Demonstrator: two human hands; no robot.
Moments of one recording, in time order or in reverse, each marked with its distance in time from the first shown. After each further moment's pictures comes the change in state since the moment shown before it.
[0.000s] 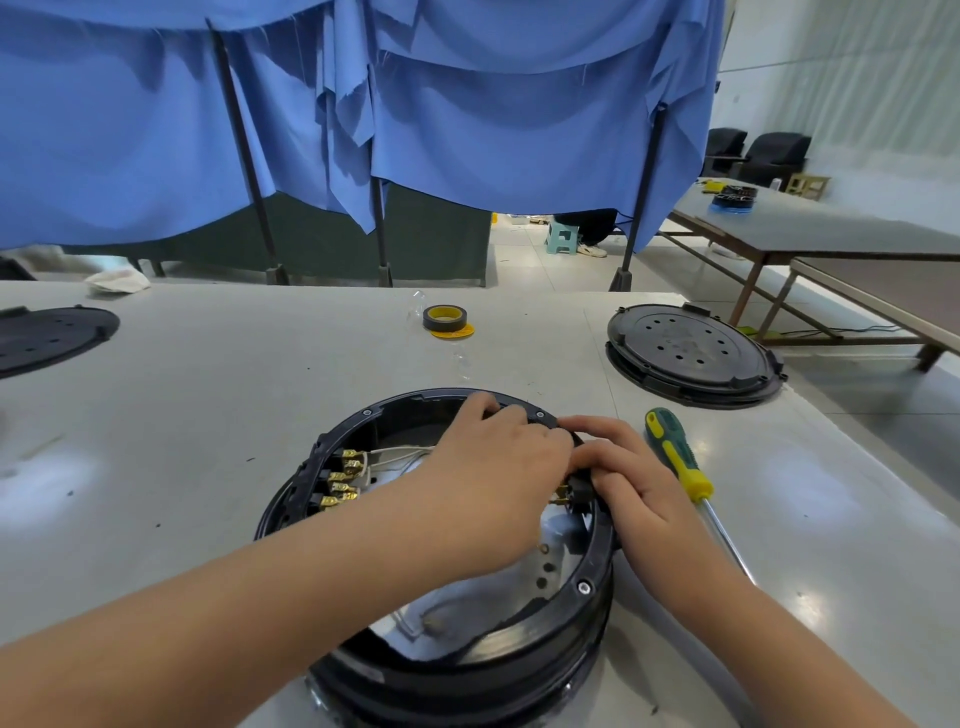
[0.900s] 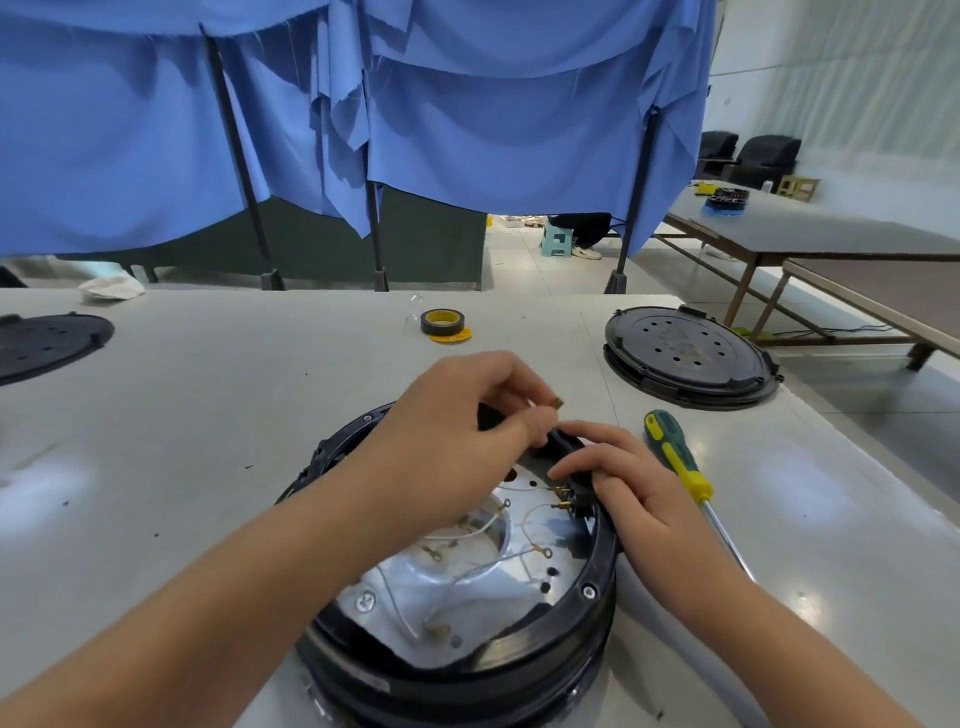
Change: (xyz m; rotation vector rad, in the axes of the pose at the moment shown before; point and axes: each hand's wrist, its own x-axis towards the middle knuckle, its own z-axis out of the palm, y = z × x) left_hand -0.022 -0.018 -0.033 -0.959 0.297 -0.247; right_hand -0.003 -0.004 -0.002 -0.054 0.015 0.043
